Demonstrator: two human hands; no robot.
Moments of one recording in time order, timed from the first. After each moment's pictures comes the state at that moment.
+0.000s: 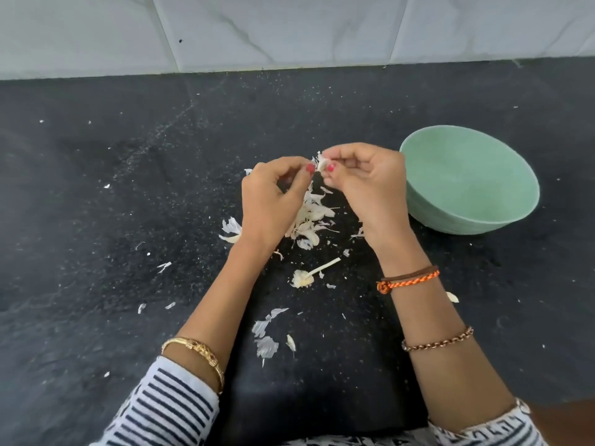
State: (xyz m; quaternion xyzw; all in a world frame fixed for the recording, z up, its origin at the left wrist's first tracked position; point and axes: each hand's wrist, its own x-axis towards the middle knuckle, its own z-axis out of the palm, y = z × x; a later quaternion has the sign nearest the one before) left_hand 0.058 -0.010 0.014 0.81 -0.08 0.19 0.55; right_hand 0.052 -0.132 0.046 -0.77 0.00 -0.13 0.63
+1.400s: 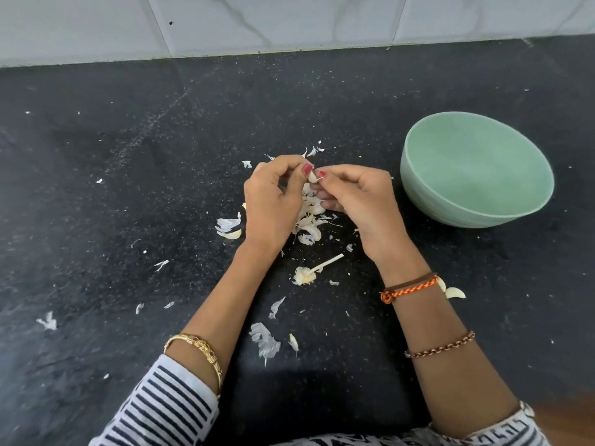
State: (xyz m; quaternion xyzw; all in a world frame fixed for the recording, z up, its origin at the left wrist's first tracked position) left_hand 0.064 -0.012 -0.007 0.79 -0.07 0.21 0.57; right_hand 0.045 -0.130 0.029 -0.72 0.07 0.02 0.69
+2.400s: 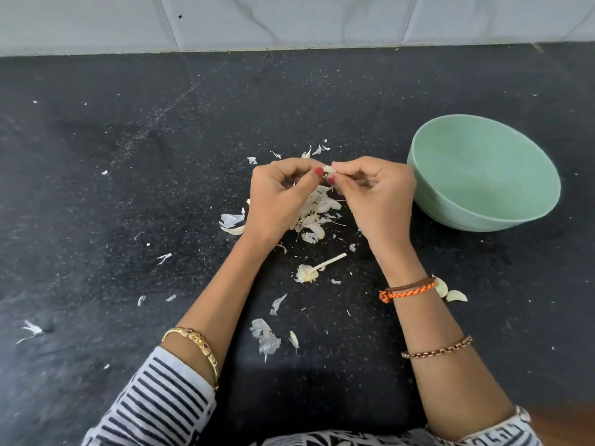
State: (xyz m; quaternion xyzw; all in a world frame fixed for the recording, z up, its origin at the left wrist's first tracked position) left_hand 0.058 -0.009 0.007 0.71 -0.08 0.09 0.69; right_hand 0.052 -0.135 0.012 -0.80 -0.05 -0.22 0.56
